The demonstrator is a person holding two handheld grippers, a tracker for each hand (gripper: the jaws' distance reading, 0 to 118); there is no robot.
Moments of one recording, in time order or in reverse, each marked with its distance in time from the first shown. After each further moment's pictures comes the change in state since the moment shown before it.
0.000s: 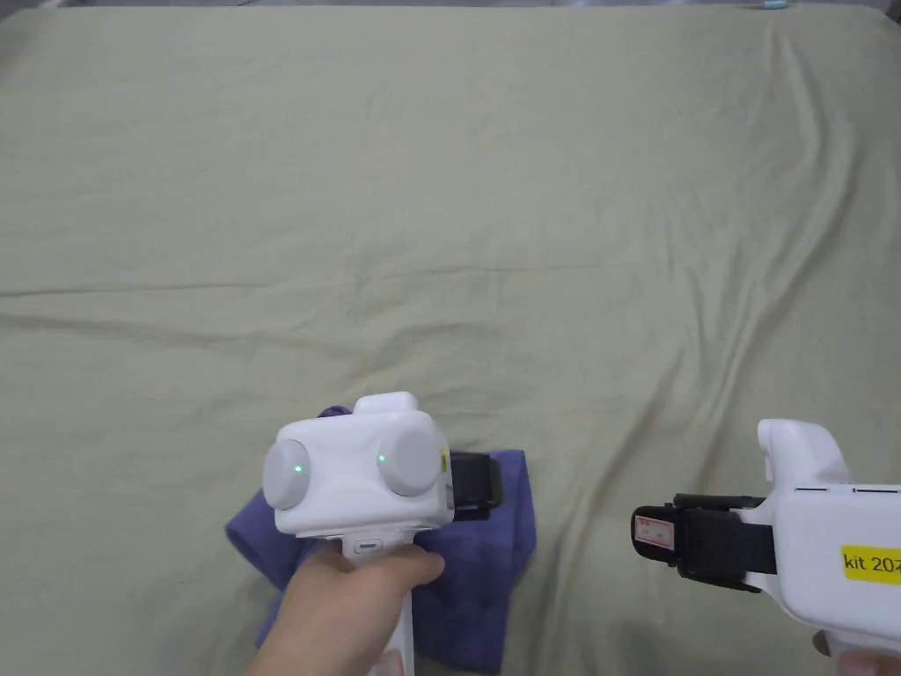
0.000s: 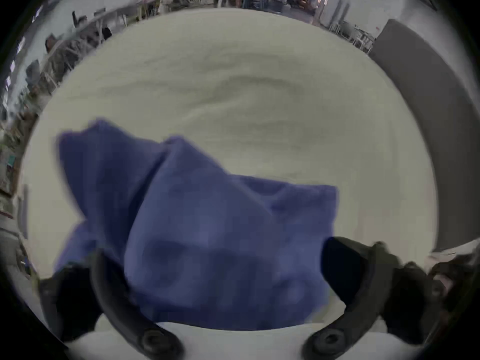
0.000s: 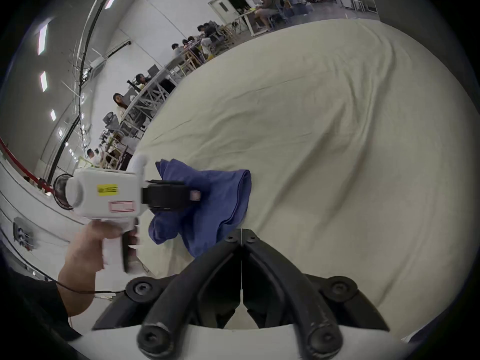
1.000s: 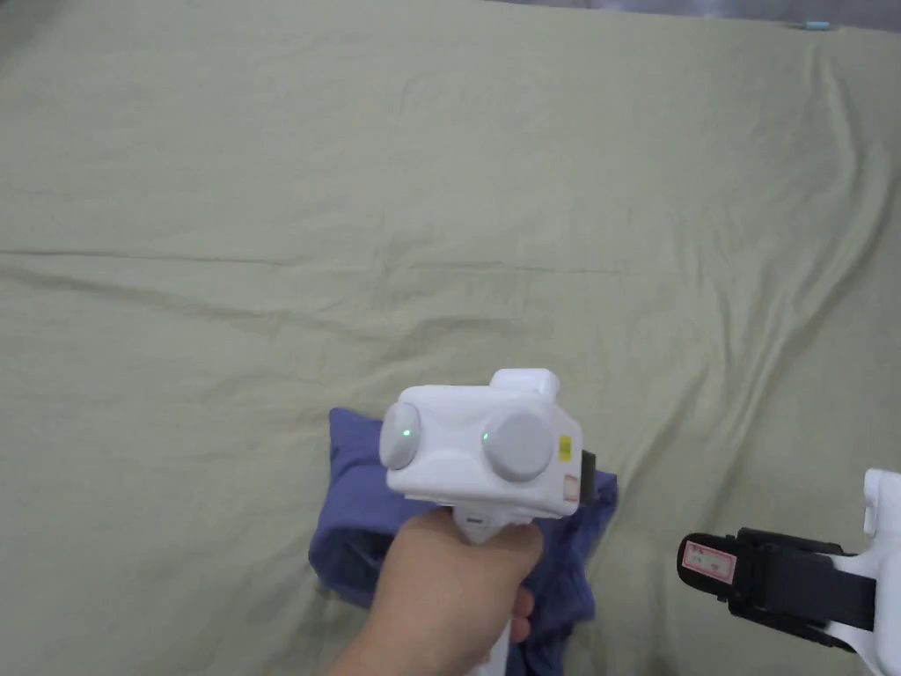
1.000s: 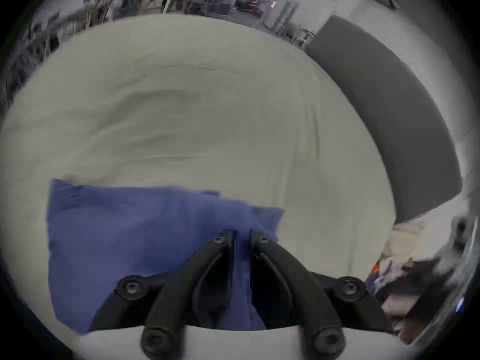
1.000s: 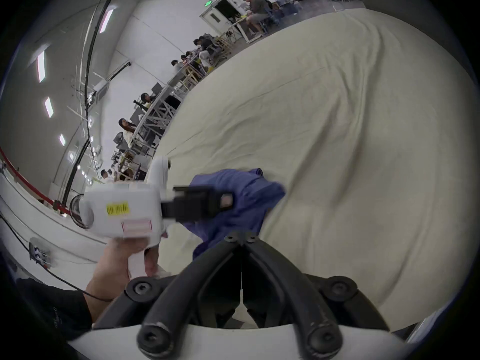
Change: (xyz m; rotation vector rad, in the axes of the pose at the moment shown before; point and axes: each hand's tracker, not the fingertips) left arm 0.057 0.008 -0.010 0.002 -0.299 -0.123; right arm 0.008 -0.023 0.018 0.063 0.070 -0.153
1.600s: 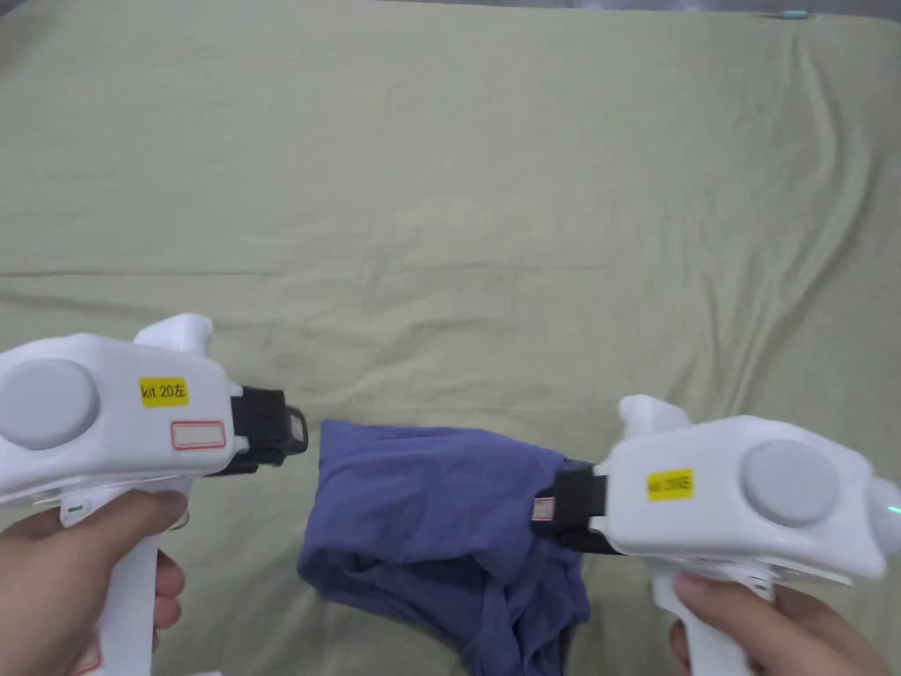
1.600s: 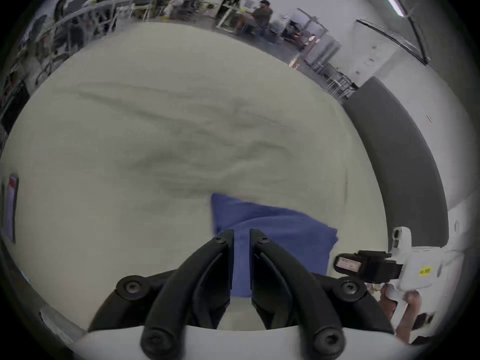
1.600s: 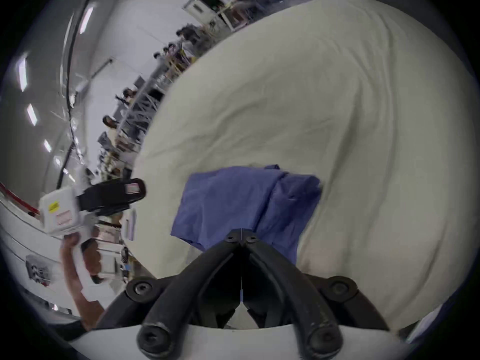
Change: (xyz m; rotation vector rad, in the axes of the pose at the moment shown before) left arm -0.157 -0.021 0.169 0.161 0.112 0.206; right arm -0.074 0.031 -0.120 -0.195 -0.195 -0.014
